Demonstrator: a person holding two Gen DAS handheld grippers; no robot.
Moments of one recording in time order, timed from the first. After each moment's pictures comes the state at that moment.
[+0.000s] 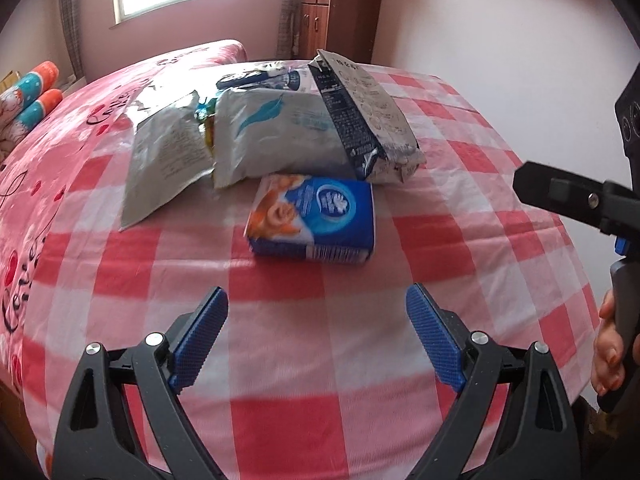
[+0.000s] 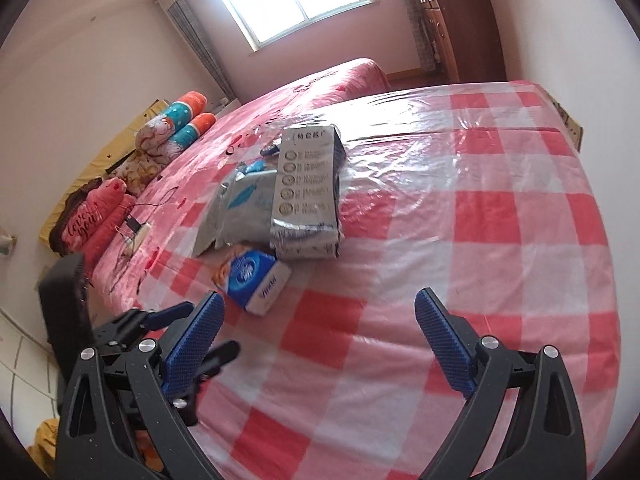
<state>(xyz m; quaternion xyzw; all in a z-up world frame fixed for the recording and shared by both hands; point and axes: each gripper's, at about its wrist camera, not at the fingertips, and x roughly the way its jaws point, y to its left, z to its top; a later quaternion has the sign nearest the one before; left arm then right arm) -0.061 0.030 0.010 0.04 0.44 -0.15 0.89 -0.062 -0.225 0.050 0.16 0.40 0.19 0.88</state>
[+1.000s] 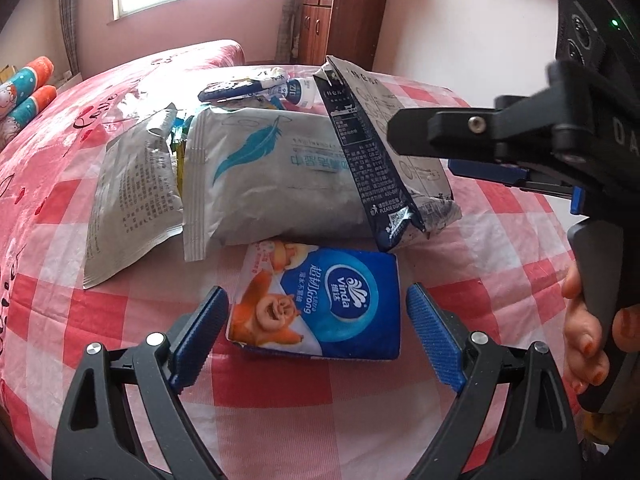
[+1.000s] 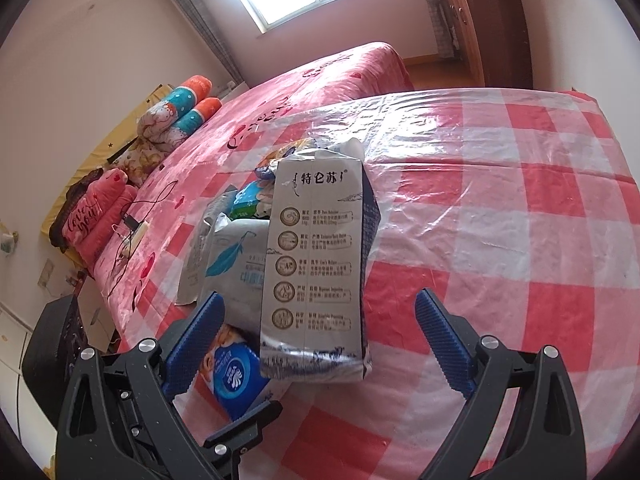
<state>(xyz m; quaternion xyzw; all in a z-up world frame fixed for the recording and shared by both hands) -0.005 0.016 0.001 0.02 0.43 -0.15 0.89 0.045 -0.184 0.042 0.14 0.43 0.21 0.87</state>
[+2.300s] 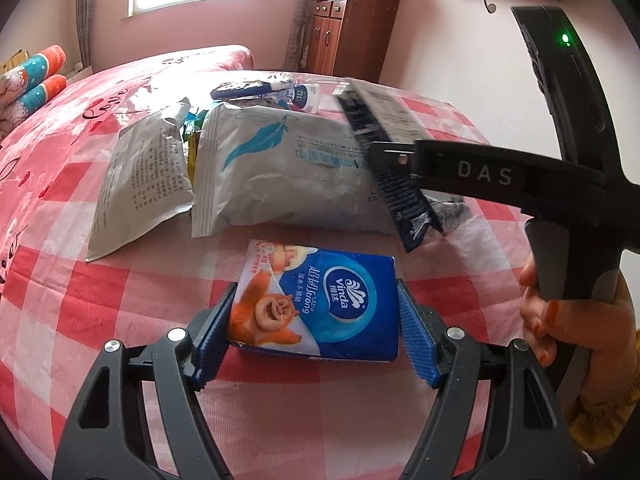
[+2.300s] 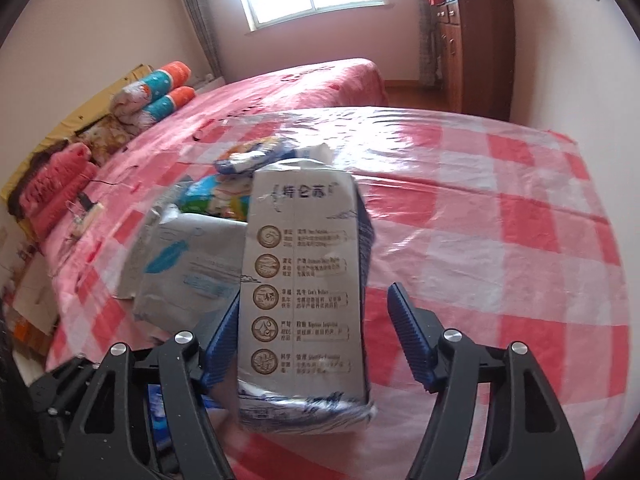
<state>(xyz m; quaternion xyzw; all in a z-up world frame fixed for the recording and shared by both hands) -0.022 0.022 -0.001 -0.01 0.42 -0.14 0.90 0.051 -0.175 0.026 0.05 0.41 0.15 0.90</state>
